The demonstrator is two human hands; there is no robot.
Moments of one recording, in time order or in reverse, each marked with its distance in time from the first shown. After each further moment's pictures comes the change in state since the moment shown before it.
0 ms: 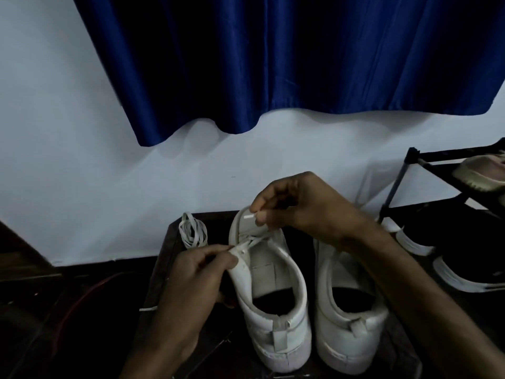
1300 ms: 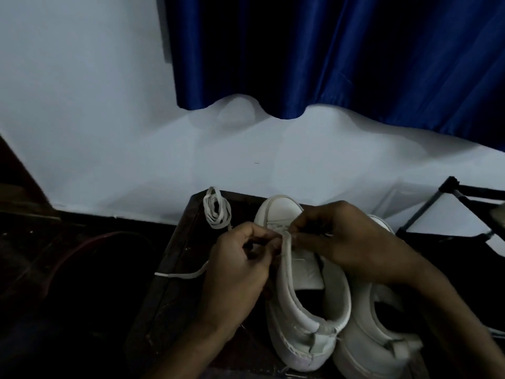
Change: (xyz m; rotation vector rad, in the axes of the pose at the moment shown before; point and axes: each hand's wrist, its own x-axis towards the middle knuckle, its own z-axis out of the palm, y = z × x) left_hand 0.016 -0.037 0.008 0.012 0.039 0.246; right_hand -0.011 0.008 0.020 -0.368 -0.169 0.007
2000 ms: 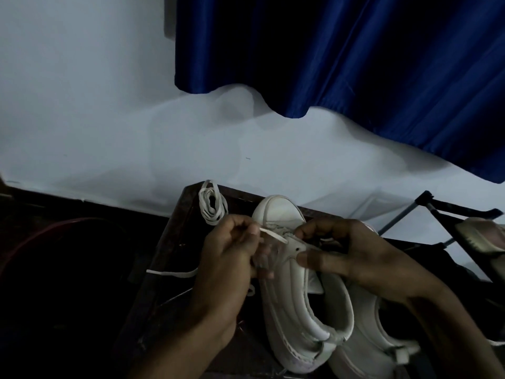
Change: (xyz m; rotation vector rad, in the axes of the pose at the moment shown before) left_hand 0.003 0.002 -0.014 -0.505 0.075 -0.245; right_hand -0.009 -0.017 0.004 0.275 -0.063 0.251
